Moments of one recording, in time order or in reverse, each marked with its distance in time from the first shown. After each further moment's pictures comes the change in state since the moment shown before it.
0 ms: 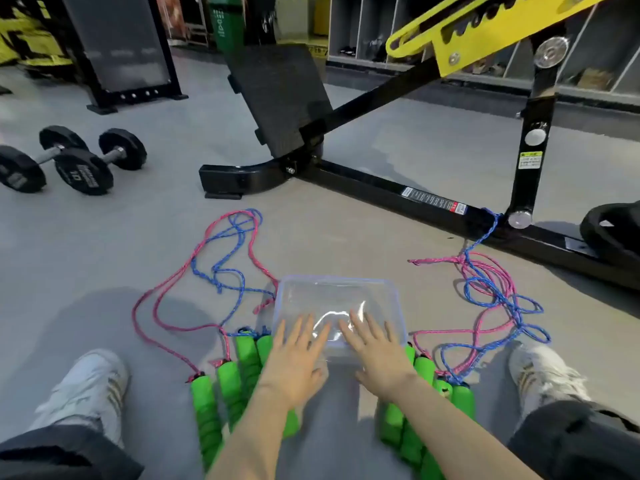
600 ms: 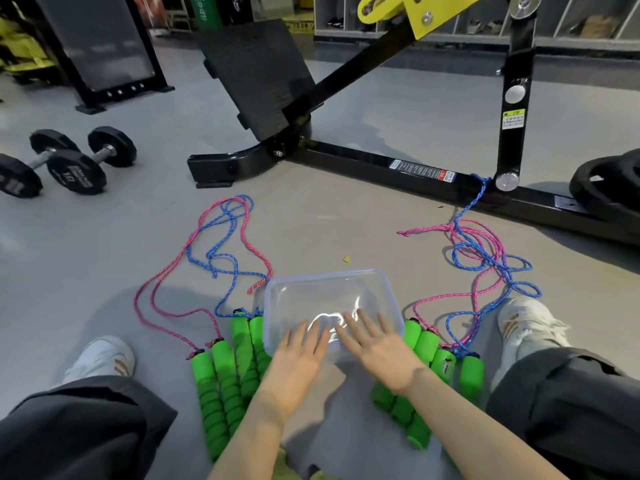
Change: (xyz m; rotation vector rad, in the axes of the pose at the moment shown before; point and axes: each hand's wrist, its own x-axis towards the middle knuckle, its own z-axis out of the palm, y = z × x) left_hand -0.026 0.030 0.026 0.161 0.201 0.174; right_hand -0.044 0.011 0.026 -0.162 0.208 -0.181
